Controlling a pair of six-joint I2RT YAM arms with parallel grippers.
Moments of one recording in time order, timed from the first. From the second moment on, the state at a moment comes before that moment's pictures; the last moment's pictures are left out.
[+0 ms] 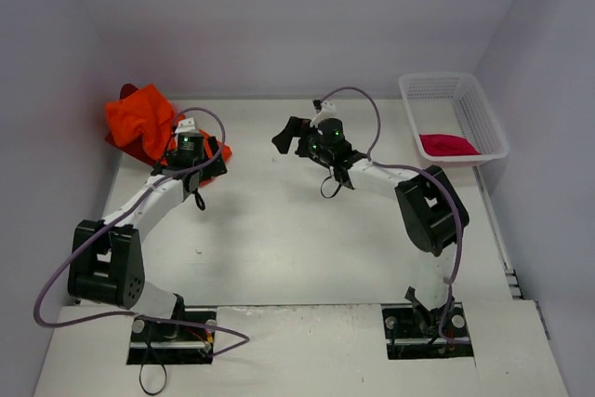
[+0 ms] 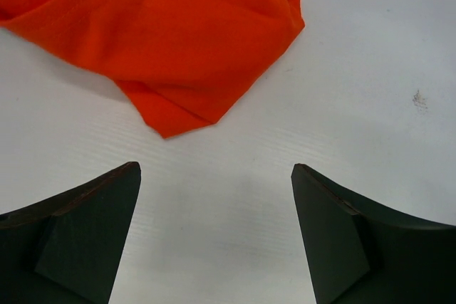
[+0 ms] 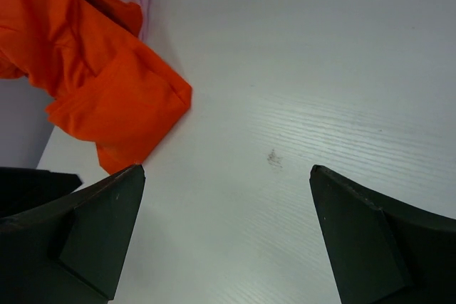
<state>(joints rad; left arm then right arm) -0.17 1.43 0.93 -0.23 -0.21 -0.45 0.56 1.95 1.20 0.44 -0.10 0.57</state>
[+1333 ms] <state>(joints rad) -0.36 1.91 1.29 -0.30 -0.60 -0.22 0.37 1.70 0.87 0.54 -0.20 0.60</state>
